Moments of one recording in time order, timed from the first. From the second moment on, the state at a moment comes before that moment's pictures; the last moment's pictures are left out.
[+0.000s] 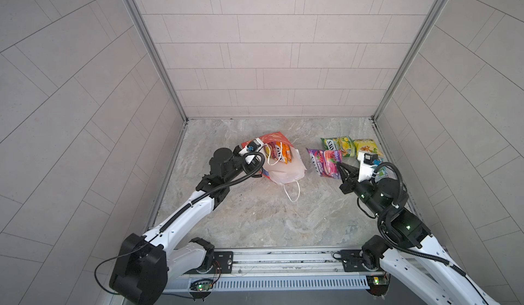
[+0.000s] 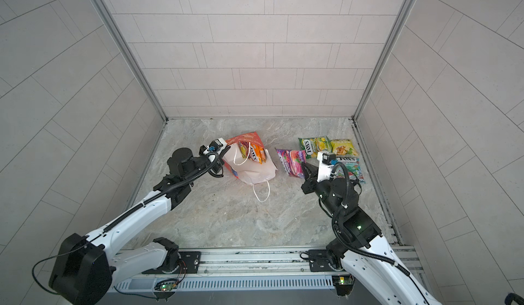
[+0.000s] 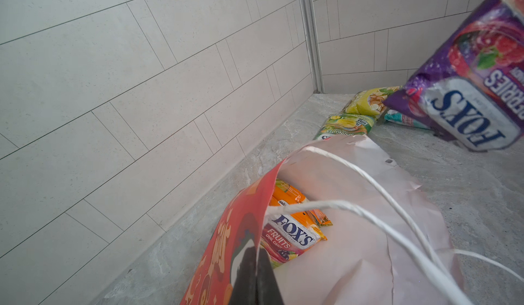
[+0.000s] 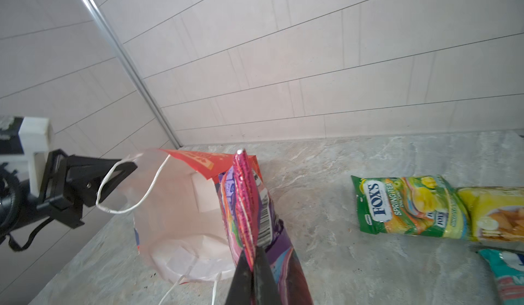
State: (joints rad) left arm -0.41 1.12 0.68 0.32 0.27 0.41; right arm 0.44 0.51 0.63 -0.25 0.09 0.35
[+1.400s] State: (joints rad) left arm -0.41 1.14 0.66 0.36 0.29 0.41; right arm -0.13 1.36 0.87 -0.36 -0.11 0.45
